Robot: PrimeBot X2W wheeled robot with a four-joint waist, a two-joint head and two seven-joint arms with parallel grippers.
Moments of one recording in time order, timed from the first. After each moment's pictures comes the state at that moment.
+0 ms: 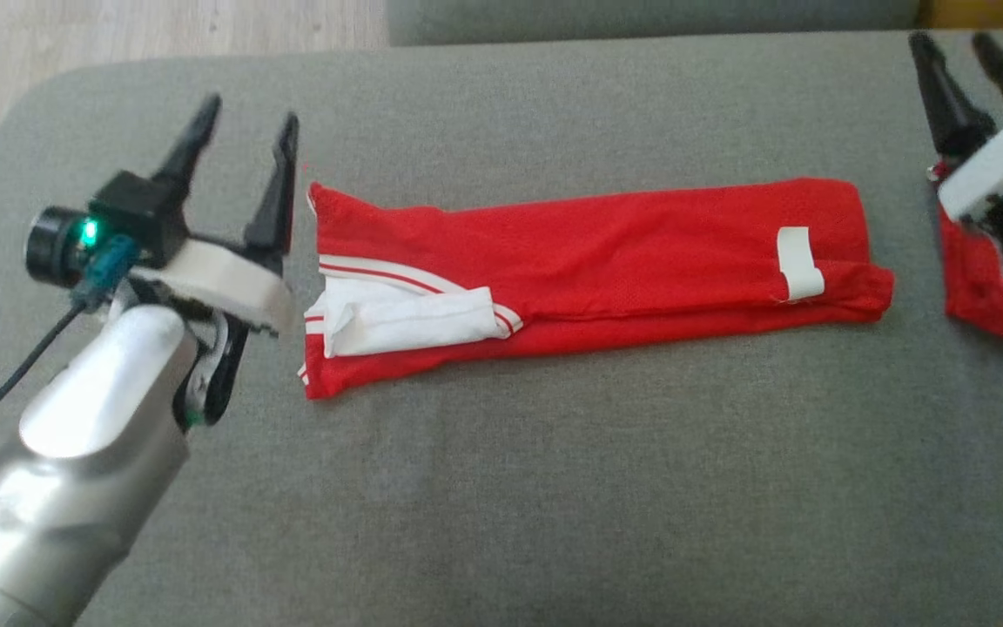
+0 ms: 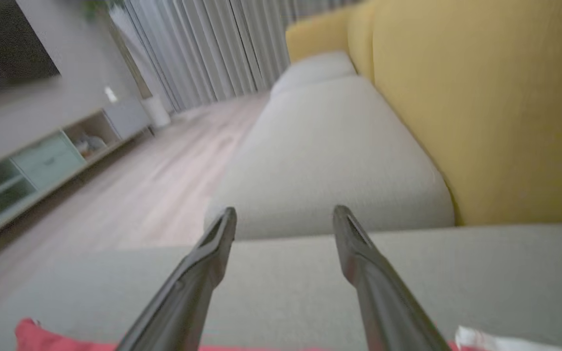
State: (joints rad) left arm -0.77 0.46 -0.85 0.46 -0.75 0.16 -0.21; right arm -0.82 -0.52 0.52 0.68 0.91 0.12 0.05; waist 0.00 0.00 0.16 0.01
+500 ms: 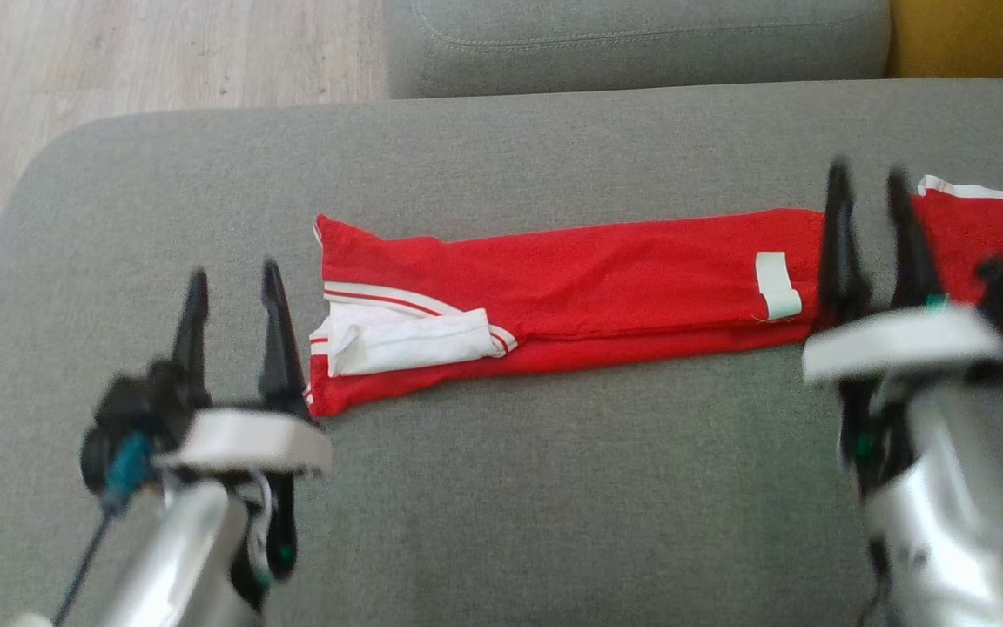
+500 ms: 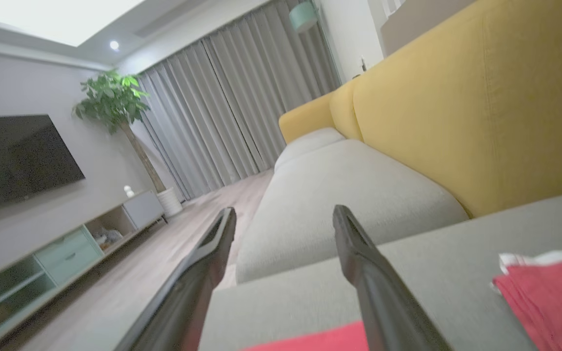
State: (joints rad) left arm -0.32 0.27 -0.46 0.24 -0.64 0.27 -0.25; right arm -0.42 -0.11 0.10 0.45 0.51 0.12 -0.25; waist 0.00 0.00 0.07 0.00
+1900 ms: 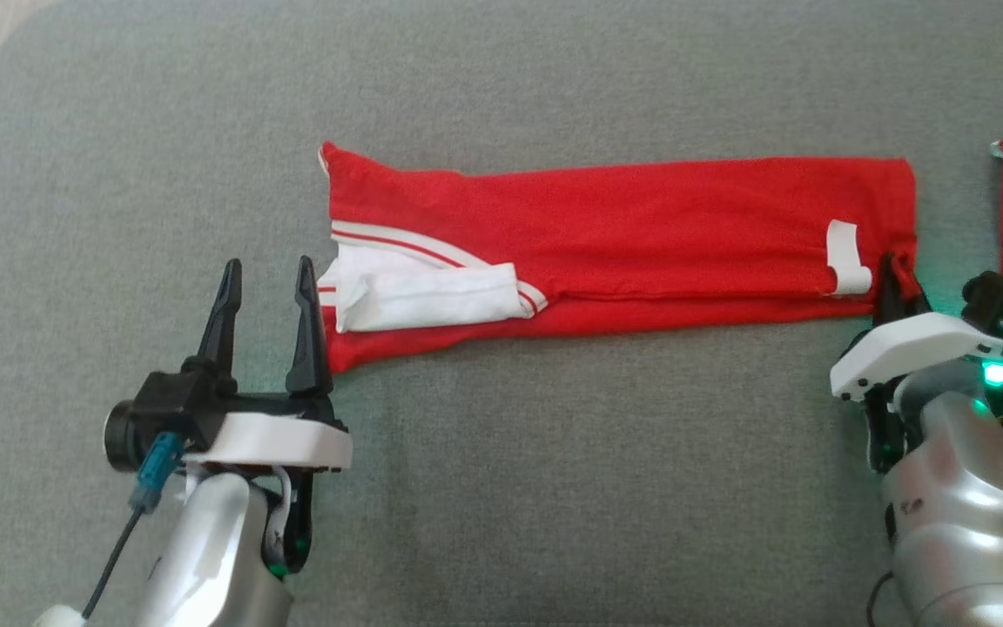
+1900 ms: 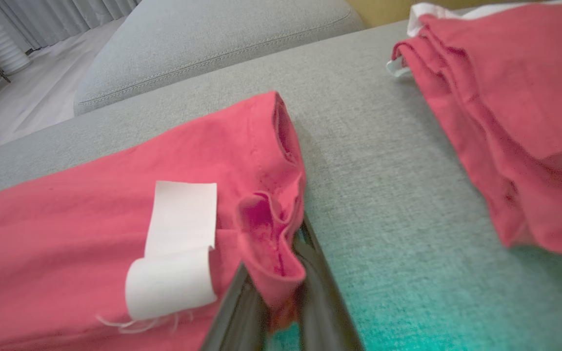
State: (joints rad) left arm -0.29 0.05 -0.19 0.34 -0.28 0.01 -0.25; right arm -0.61 -0.06 -0.33 1.02 0.01 0.12 -0.22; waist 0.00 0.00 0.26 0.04
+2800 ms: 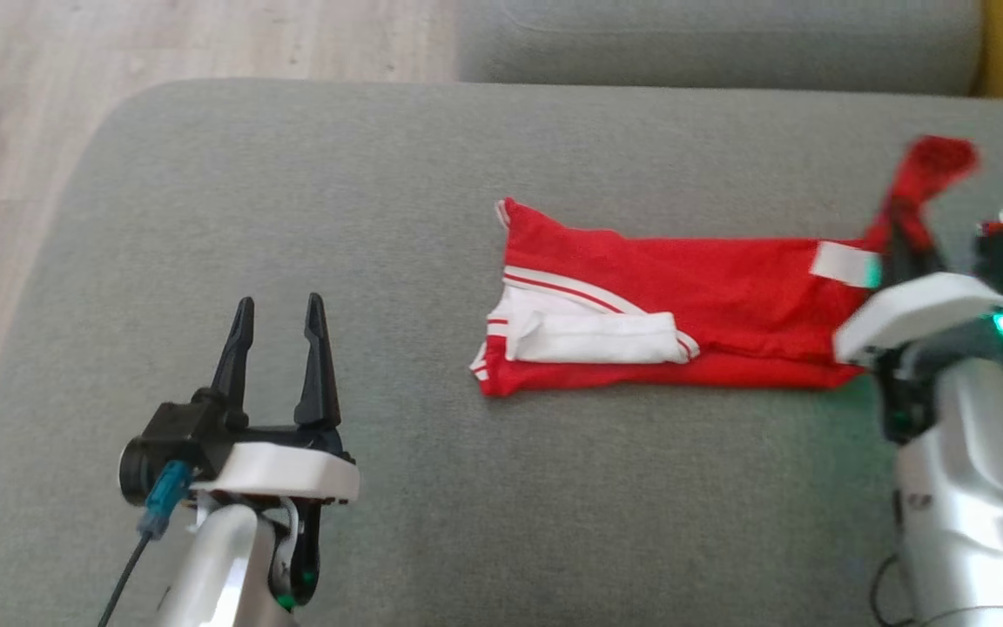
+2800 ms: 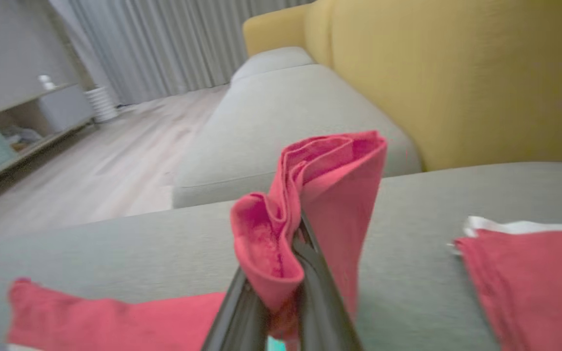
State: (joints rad) left arm -0.24 0.05 -0.20 0.36 -0.31 0.00 -0.25; right arm -0.52 -0.05 -0.23 0.68 0.06 0.12 -0.07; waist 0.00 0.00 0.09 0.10
